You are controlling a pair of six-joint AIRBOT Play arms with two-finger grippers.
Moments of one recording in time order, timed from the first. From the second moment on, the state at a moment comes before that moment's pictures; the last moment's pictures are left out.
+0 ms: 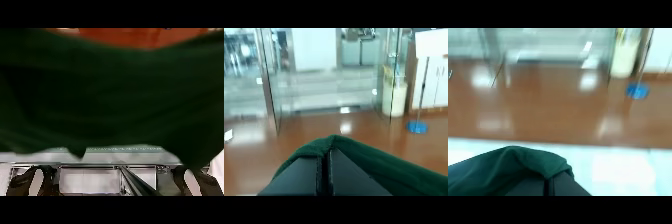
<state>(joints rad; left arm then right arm) 0.35 -0.56 1.83 1.12 -1.26 -1.42 -0.39 -0.67 1.92 -1.11 1.52 1.48</state>
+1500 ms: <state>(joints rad) 0.13 -1.75 1.52 0.94 -0.81 -1.51 -0.30 -1.89 1.74 -0.87 1.11 1.28</state>
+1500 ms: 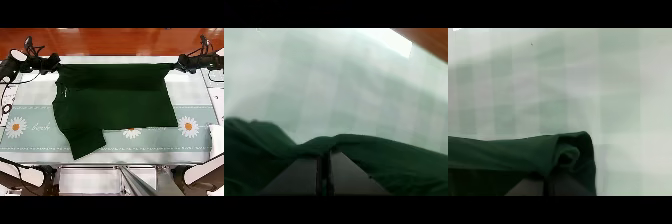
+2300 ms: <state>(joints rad) 0.17 -1.76 1.38 0.95 -1.32 -1.35 -0.30 -1.93 1.72 -1.04 1.40 1.29</state>
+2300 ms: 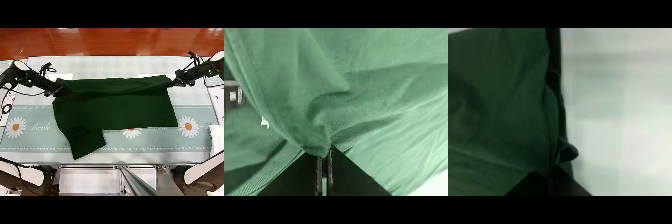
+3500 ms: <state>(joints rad) 0.50 -1.04 0.53 0.91 -1.25 -1.46 -0.58 -1.27 0.86 -0.74 1.28 1.17</state>
